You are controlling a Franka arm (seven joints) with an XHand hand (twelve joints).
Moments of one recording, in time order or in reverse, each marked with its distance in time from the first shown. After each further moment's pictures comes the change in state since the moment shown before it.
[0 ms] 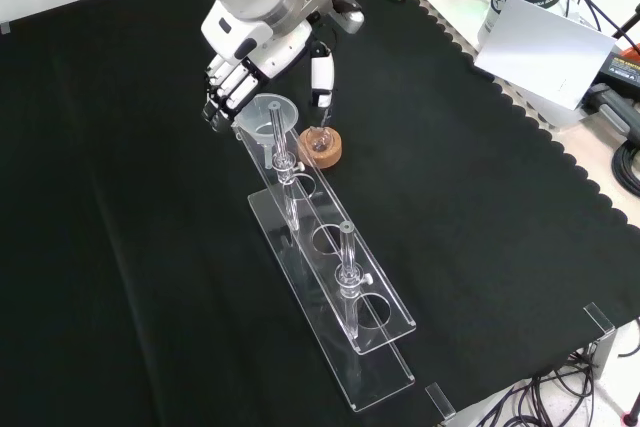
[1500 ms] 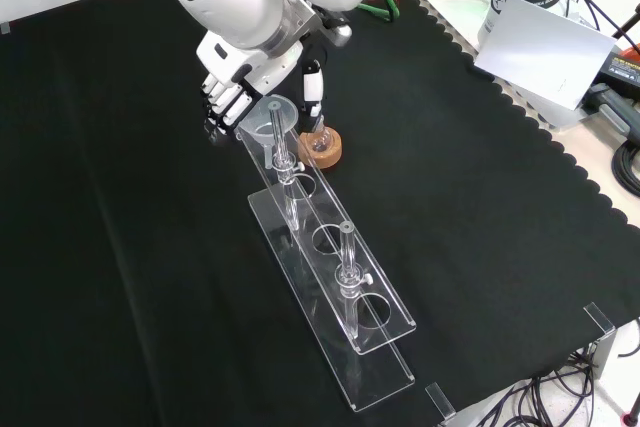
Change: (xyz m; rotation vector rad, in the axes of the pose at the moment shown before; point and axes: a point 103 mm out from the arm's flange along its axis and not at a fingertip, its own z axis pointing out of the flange) arm -0.011 0.021 0.020 0.016 -0.102 -0.005
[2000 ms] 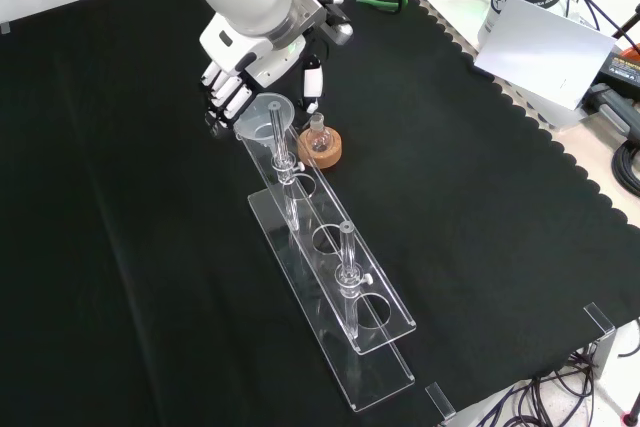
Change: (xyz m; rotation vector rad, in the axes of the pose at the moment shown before) arm -0.003 -0.003 -0.003 -0.087 -0.003 0.009
